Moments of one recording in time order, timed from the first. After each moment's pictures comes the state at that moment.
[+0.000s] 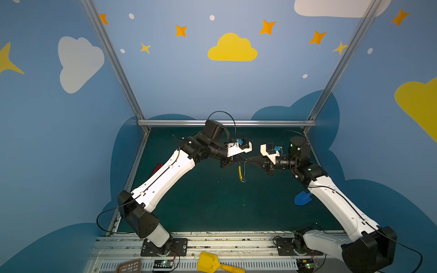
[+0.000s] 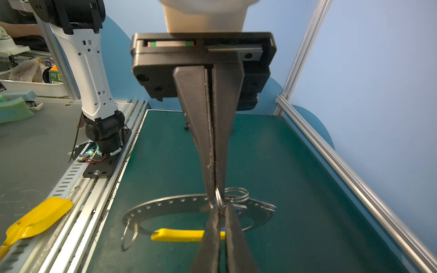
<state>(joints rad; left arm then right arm) -0.65 1.58 1.70 -0.80 0.70 0.68 0.38 1.18 1.03 -0.18 -1.06 -0.47</state>
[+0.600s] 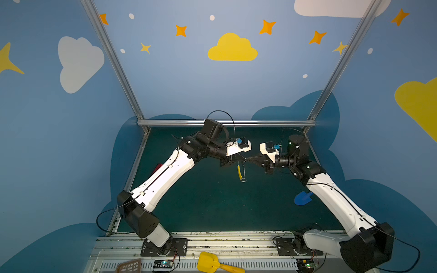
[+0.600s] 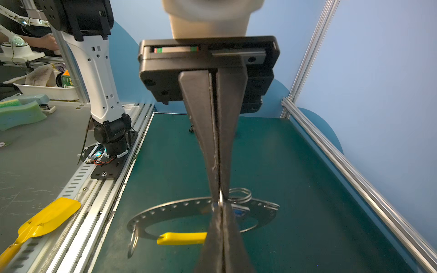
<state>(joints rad) -0.64 1.58 1.70 -0.80 0.70 0.68 0.38 1.21 1.05 -0.18 -1.10 -0.47</state>
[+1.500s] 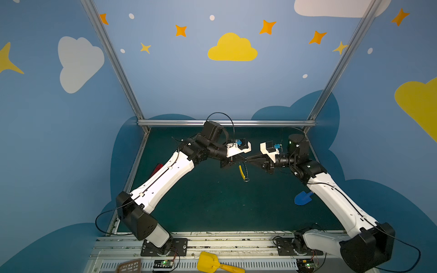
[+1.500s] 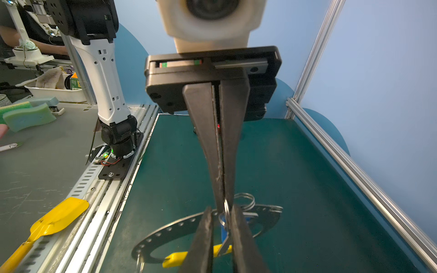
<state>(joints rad) -0.64 1.56 1.64 -0.73 0.71 0.67 0.39 1.21 1.07 -0.23 -1.11 -0.48</state>
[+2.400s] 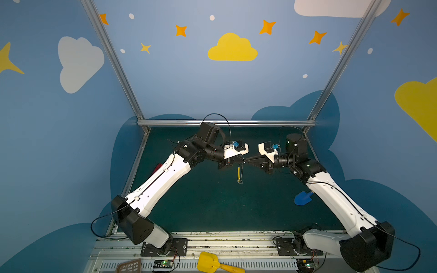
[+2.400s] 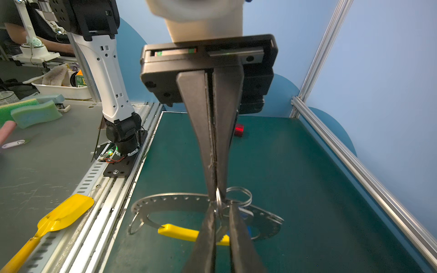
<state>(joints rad) -0.63 1.51 1.60 -0.72 0.73 0.69 0.40 1.22 1.10 -0.27 -1.11 -0.51</state>
